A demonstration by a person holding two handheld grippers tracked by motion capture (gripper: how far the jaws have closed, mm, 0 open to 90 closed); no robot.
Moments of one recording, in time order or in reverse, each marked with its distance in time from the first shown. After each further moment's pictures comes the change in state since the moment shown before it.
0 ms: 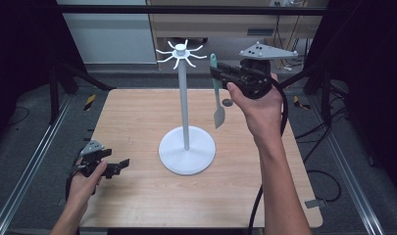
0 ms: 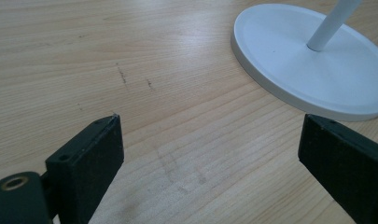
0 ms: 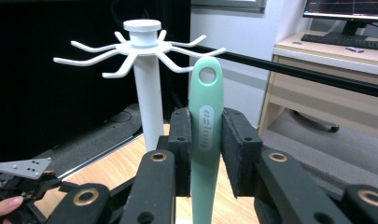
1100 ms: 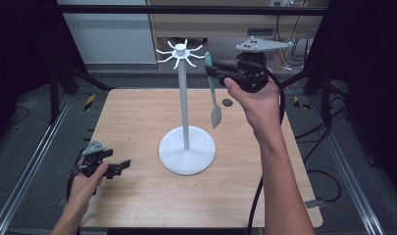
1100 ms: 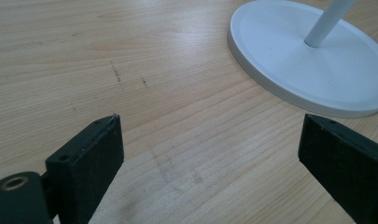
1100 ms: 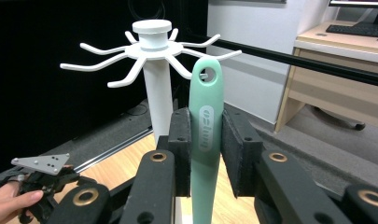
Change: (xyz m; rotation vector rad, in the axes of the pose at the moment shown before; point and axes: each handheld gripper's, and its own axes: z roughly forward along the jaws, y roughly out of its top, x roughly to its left) left arm -0.003 0.000 0.002 0.010 -0.007 0.007; right arm -0.007 0.007 0.011 0.036 0.077 0.010
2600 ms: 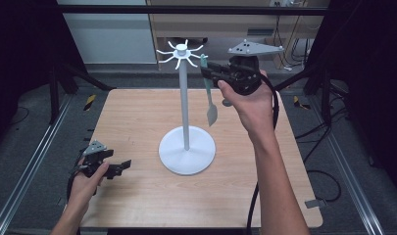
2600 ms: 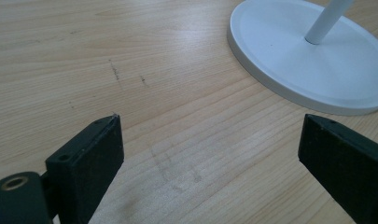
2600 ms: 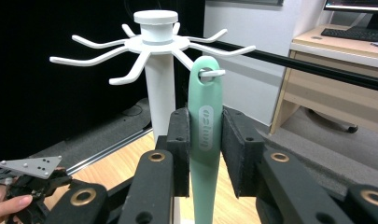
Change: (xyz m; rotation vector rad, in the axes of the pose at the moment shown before) left arm -0.001 0.000 0.001 0.009 0.001 0.005; right arm 0.007 -0.006 0.011 -0.010 -0.027 -0.021
